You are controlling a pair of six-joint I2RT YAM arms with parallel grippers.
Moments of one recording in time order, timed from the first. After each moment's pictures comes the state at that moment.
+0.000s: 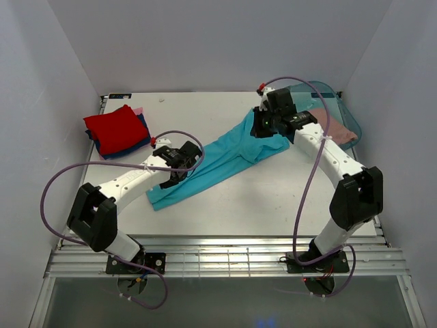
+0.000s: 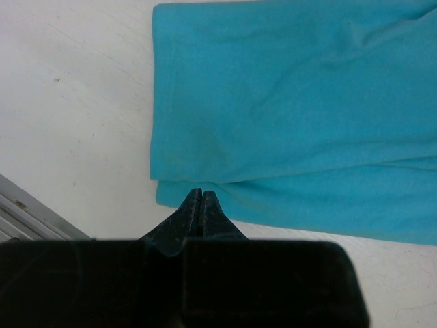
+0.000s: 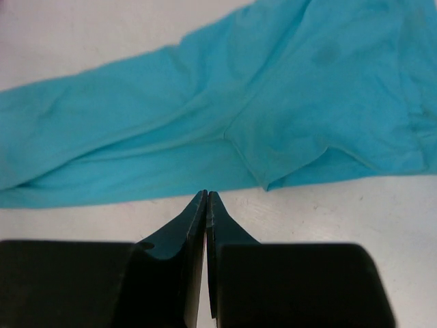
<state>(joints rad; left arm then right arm) -0.66 1.50 1.12 -1.07 -0.72 -1.05 0.43 1.64 1.50 -0.54 -0.16 0.23</state>
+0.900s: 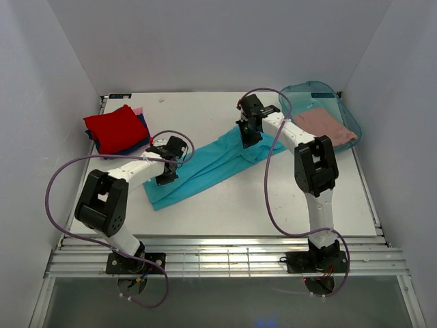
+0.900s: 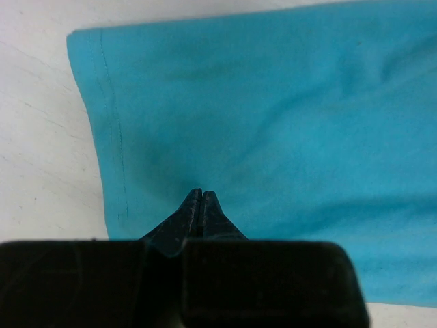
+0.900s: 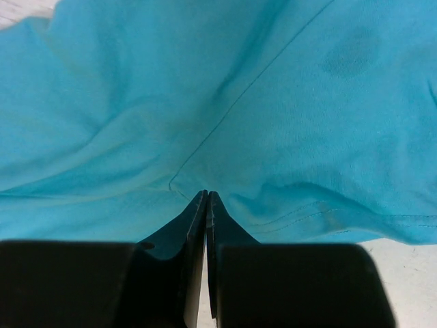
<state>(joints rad) -0.43 1.62 1.01 -0.69 -0.49 -0.71 0.48 2.15 1.81 -0.75 -0.05 0.18</state>
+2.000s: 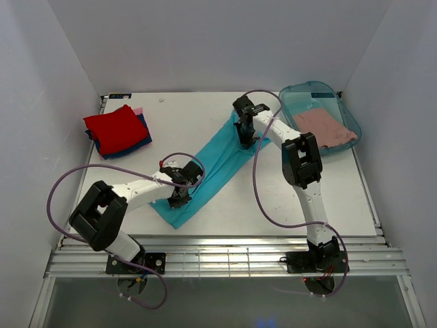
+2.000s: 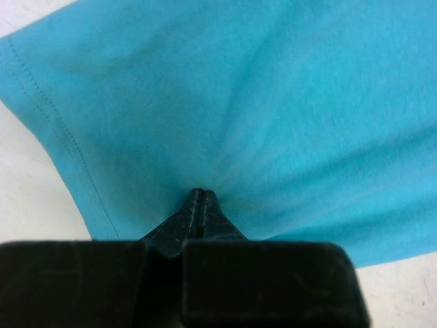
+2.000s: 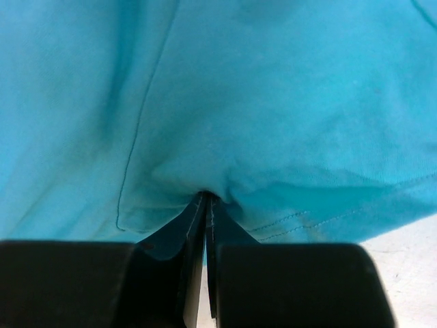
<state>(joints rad) -0.68 1.53 0.83 -0.73 -0.40 -1.04 0.49 2.36 2.03 -0.87 0.08 0.18</state>
